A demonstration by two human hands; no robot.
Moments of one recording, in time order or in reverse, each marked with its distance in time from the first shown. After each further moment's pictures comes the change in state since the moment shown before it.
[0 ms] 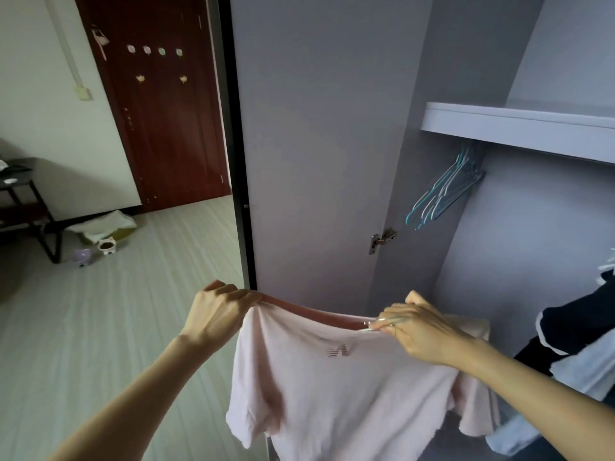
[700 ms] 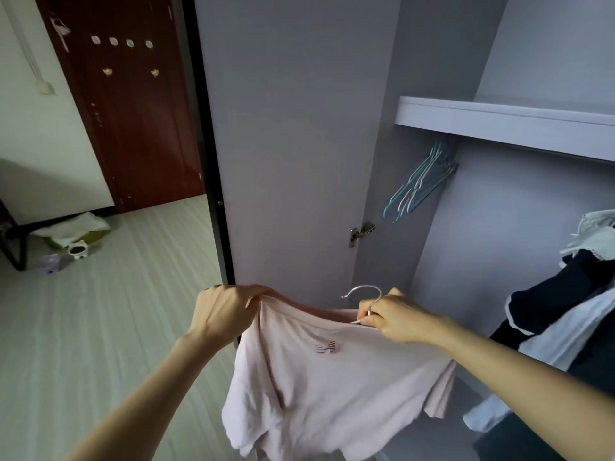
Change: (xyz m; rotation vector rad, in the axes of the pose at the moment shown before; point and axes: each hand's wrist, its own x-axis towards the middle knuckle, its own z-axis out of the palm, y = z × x) left_hand 0.023 0.039 0.008 -0.221 -0.174 -0.314; right_hand 0.012 0.004 0.004 0.274 -0.269 0.361
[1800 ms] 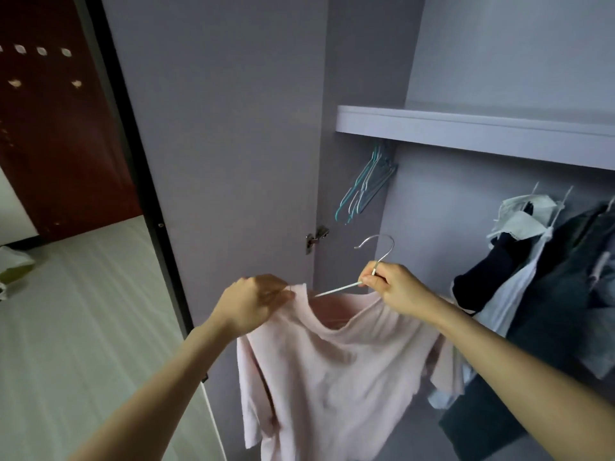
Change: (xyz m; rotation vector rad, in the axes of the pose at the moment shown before) left_hand 0.053 0.066 0.015 -0.439 -0.263 0.186; right_hand -0.047 0.022 -0.046 0.499 0.496 0.116
